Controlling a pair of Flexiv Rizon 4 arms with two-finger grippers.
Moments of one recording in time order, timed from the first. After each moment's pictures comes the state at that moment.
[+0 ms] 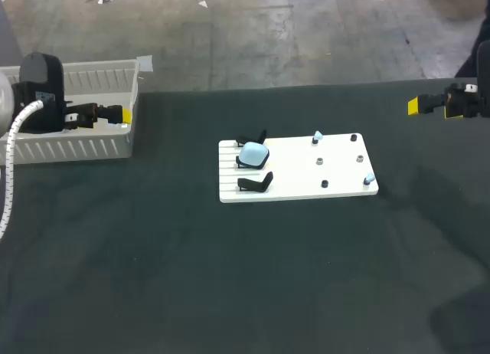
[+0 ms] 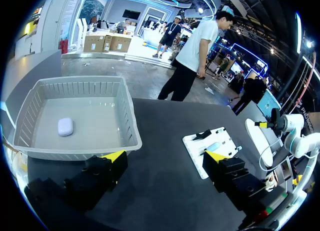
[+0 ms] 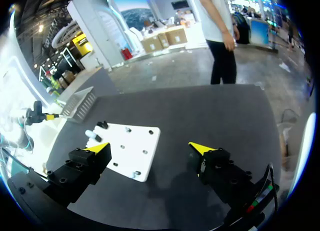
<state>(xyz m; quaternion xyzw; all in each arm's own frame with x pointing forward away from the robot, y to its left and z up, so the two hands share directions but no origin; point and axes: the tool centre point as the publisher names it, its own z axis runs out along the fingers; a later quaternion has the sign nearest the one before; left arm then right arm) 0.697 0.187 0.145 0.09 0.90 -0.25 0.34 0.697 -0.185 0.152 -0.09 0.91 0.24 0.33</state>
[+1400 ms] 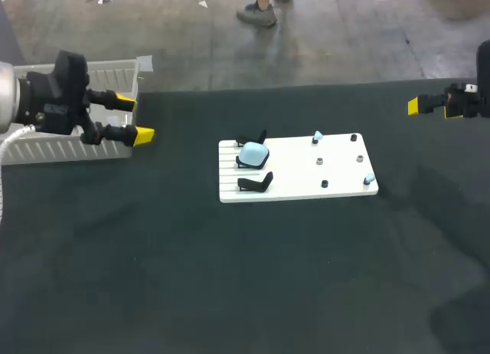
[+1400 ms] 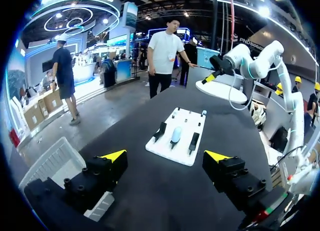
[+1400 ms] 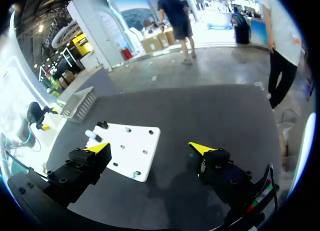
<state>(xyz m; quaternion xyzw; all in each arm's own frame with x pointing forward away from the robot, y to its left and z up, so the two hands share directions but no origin) 0.675 0.129 0.158 0.46 0.74 -0.28 0.40 0.697 -0.185 0.152 -0.09 0.91 0.24 0.33</state>
